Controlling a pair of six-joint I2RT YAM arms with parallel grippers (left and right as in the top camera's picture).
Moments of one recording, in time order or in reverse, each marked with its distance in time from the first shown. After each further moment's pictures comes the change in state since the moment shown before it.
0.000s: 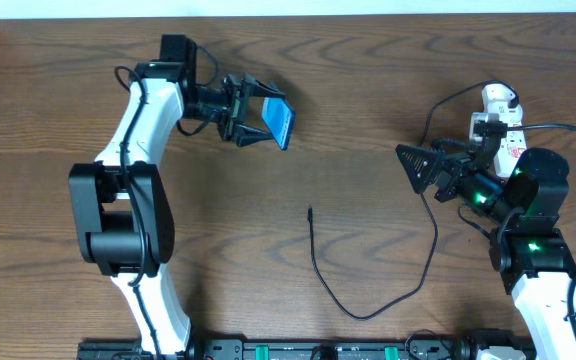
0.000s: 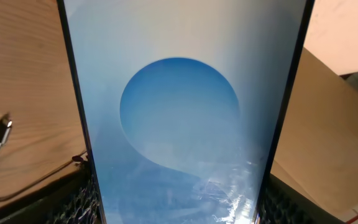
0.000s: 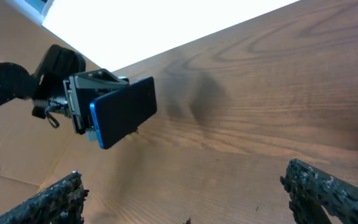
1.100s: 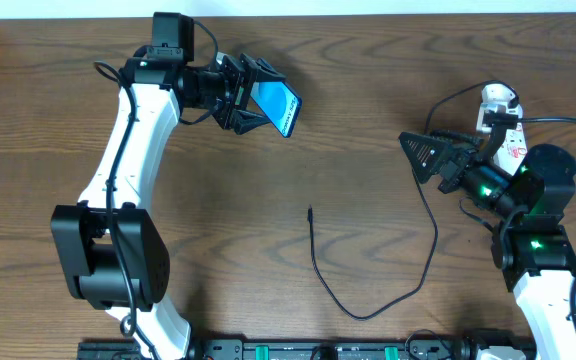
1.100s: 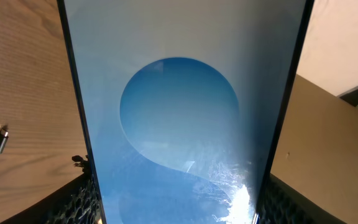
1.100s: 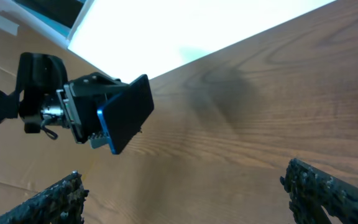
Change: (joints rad) left arm -0.036 -0.183 0.000 0.078 -0.215 -0.146; right arm 0.000 0.005 0.030 0.067 -0.028 0.140
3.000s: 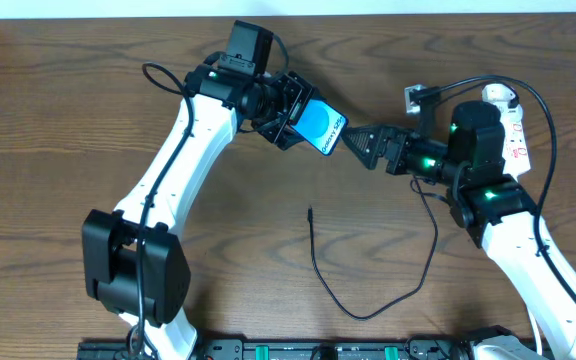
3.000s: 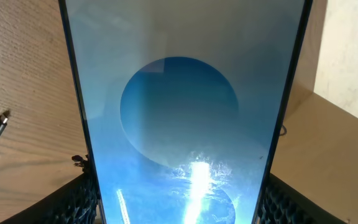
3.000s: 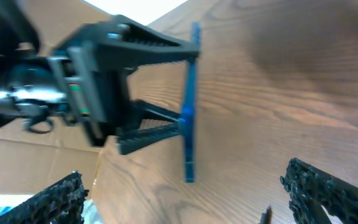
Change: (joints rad) left arm -0.259 -0.033 0.000 0.008 -0.364 -0.246; right arm 0.257 0.280 0.210 -0.129 0.035 0.070
